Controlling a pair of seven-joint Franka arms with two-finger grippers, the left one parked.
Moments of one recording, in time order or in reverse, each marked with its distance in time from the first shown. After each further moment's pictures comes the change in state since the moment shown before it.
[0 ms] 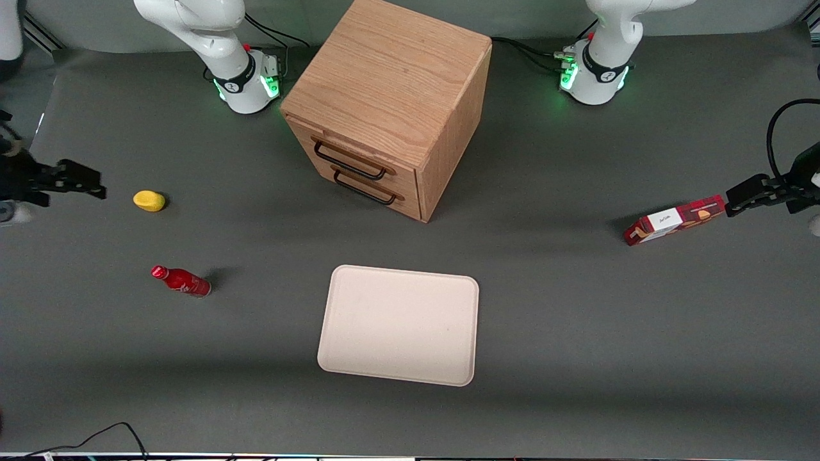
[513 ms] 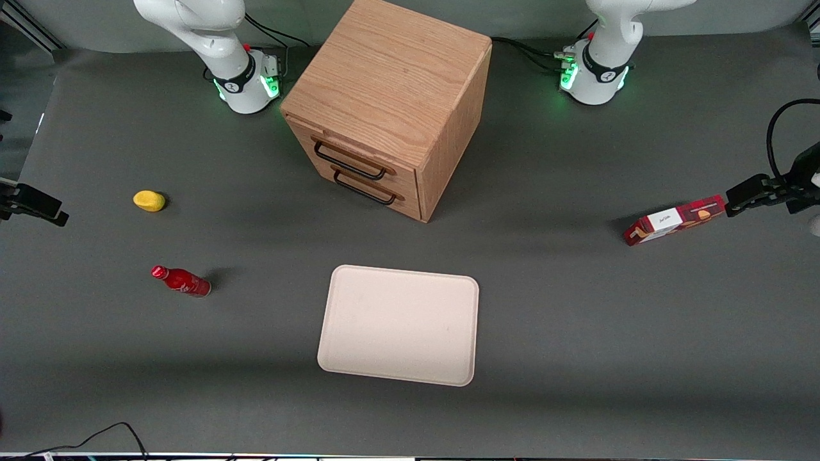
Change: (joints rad) arm 0.013 -0.002 -0.043 -0.016 0.009 0.120 0.143
